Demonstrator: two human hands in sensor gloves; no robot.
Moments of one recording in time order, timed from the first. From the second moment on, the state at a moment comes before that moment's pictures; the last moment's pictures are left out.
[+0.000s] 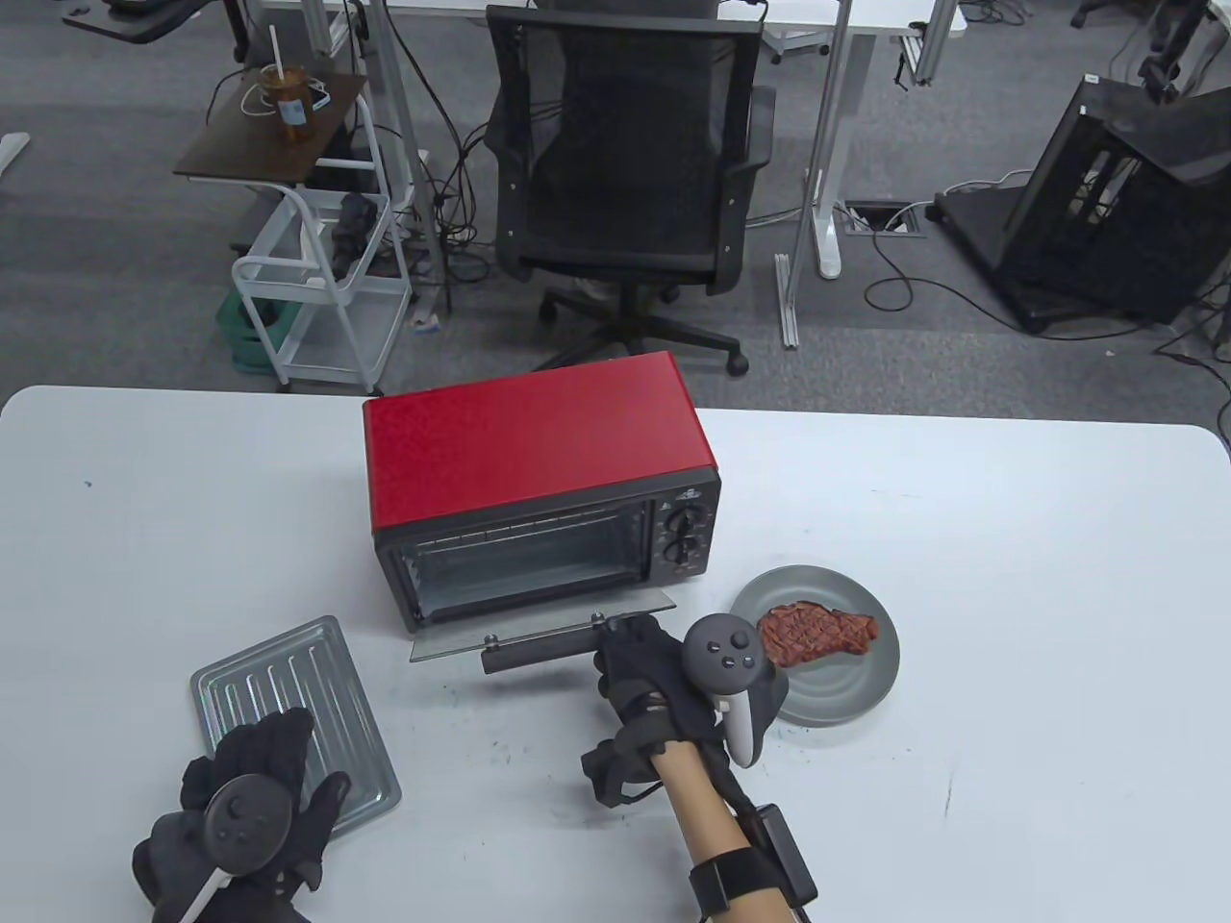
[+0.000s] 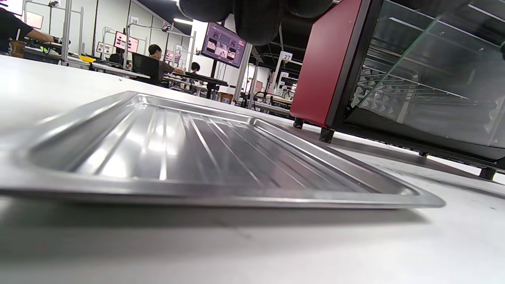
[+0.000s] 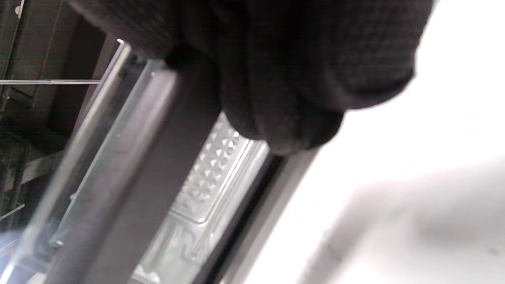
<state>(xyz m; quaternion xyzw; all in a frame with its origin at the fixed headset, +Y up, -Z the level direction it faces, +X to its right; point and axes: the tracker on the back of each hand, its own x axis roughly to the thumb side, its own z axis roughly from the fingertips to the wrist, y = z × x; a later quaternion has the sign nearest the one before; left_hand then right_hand) -0.334 -0.751 -0.215 0.03 0.06 0.12 0.99 0.058 -0.747 -0.339 -0.05 -0.01 0.86 0.51</state>
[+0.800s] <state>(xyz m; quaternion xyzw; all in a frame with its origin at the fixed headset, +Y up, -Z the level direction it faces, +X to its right) -0.321 -0.759 -0.216 0.01 0.04 0.07 1.00 0.061 -0.806 -0.291 -0.09 0.18 0.79 0.57</state>
